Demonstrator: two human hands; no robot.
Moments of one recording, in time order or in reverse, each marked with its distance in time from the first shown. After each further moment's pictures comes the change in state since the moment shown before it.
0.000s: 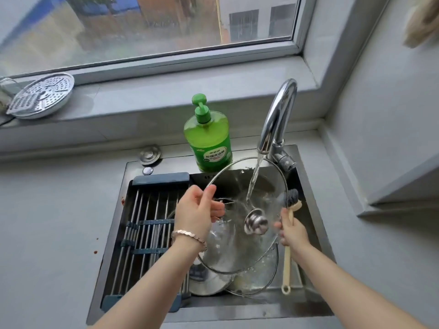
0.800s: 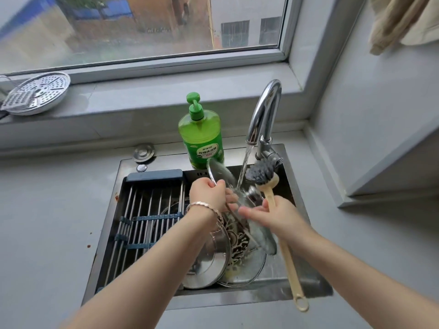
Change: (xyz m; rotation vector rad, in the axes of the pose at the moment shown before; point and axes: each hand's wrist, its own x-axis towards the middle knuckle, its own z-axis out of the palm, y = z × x) left_hand -0.019 0.035 0.025 -0.130 -0.104 -0.293; right_hand -0.131 -0.083 -0.013 -0.476 -0.303 -0.339
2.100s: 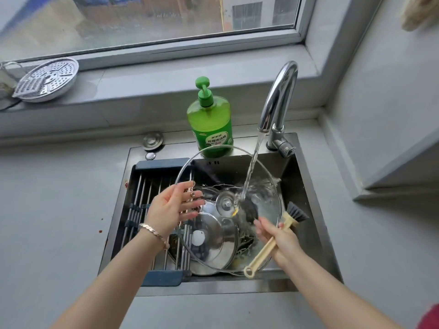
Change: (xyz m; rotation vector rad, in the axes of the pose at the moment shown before) left_hand 0.009 -0.044 -0.093 0.008 -0.077 0.151; right_hand 0.036 0.094 0.056 1.250 0.219 0.440
